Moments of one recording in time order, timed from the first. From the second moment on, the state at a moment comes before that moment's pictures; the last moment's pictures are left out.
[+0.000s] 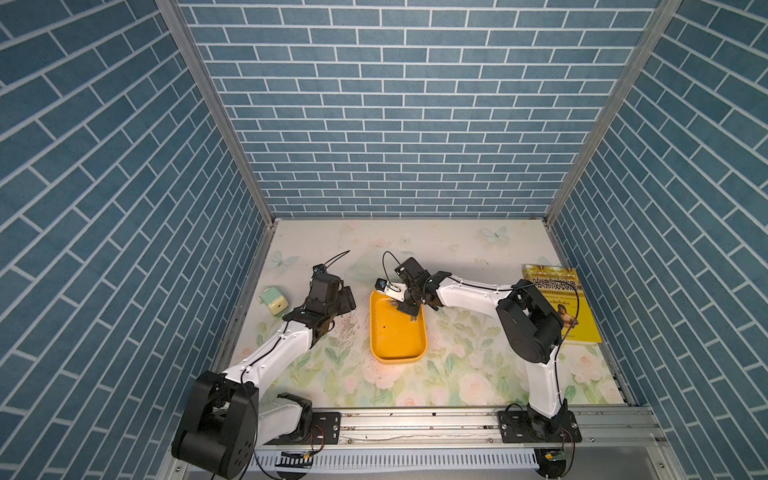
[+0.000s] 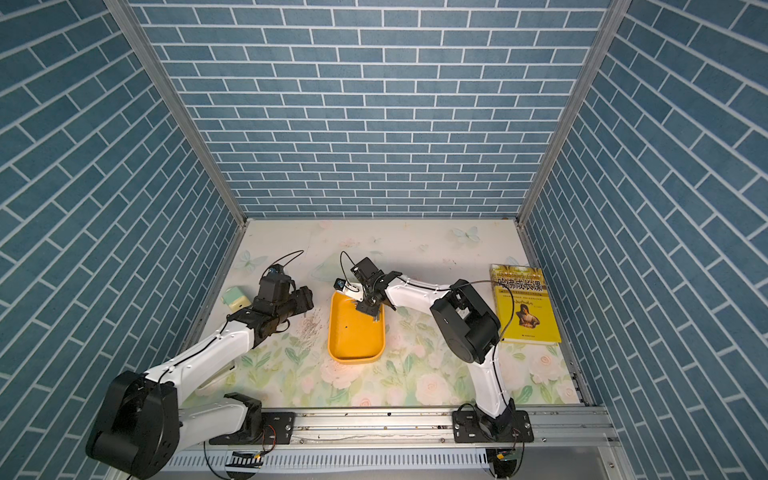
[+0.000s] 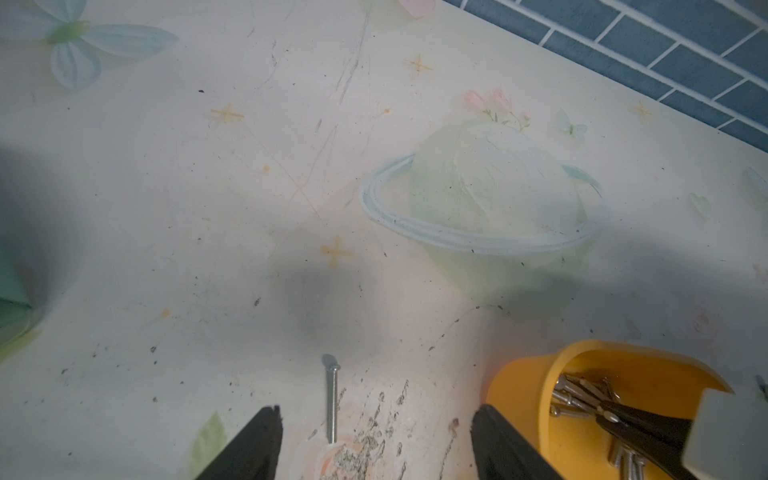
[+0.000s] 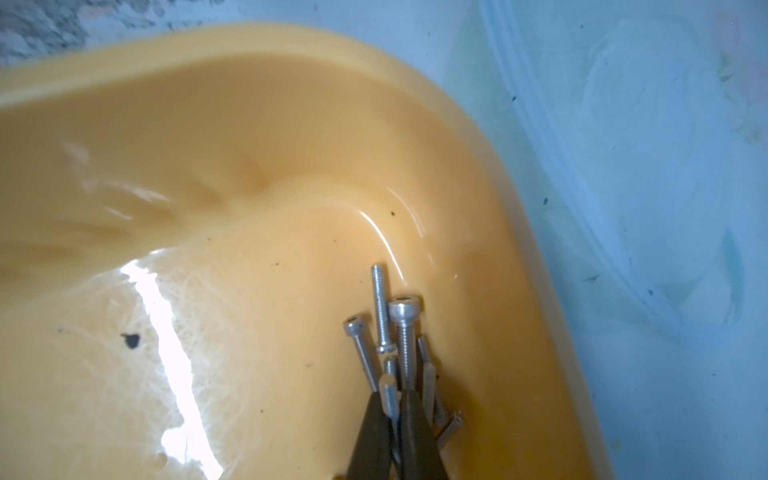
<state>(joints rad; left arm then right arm) -0.30 1.21 0.61 -0.17 -0.15 -0.52 0.87 2.03 1.41 -0.39 -0.04 -0.51</state>
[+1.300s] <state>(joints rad) -0.30 1.22 0.61 -0.17 -0.14 -0.52 0.87 2.00 1.35 -0.24 -0.09 -0.50</state>
